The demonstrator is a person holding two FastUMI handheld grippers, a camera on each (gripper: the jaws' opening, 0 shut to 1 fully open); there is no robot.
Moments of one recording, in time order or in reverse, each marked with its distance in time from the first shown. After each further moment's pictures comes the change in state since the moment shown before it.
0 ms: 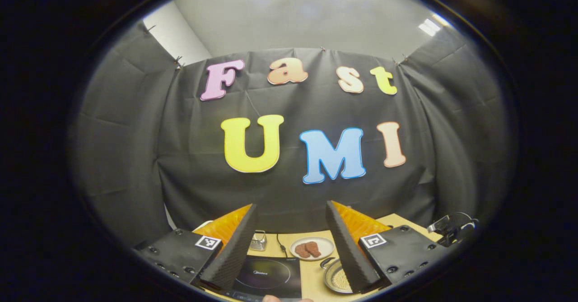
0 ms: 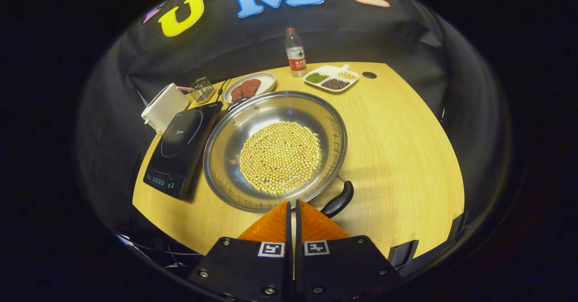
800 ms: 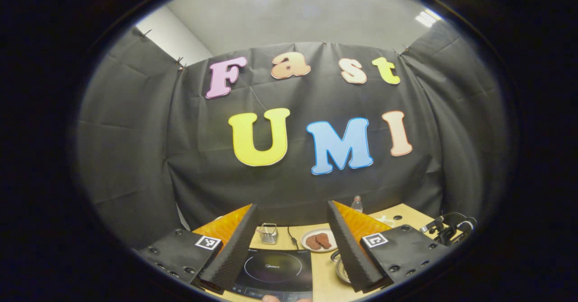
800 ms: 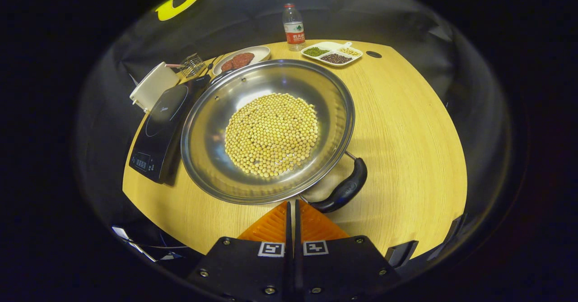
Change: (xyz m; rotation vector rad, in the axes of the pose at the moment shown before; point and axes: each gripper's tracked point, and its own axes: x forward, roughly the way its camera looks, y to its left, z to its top) left arm -0.020 0.012 -0.011 0.043 0.053 0.048; right arm 0.030 -0.023 -0.022 -0.035 0.123 -0.036
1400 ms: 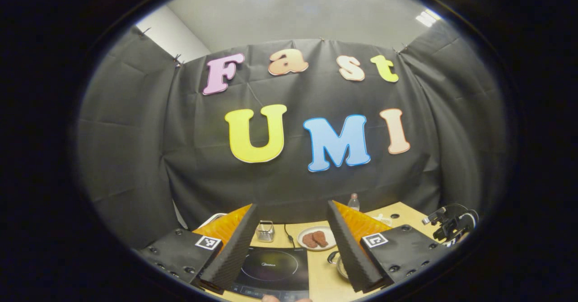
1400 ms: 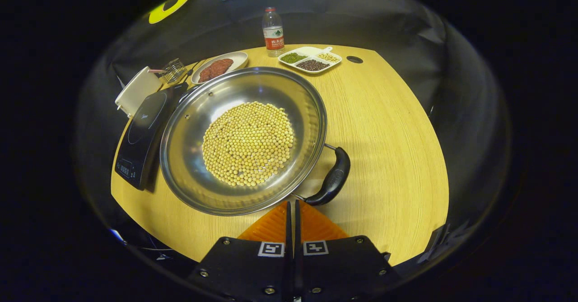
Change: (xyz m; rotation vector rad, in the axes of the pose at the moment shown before) left arm 0.006 -0.011 -0.008 -0.001 0.023 -0.016; right arm 0.005 -0.044 0.021 0.012 -0.020 -0.081
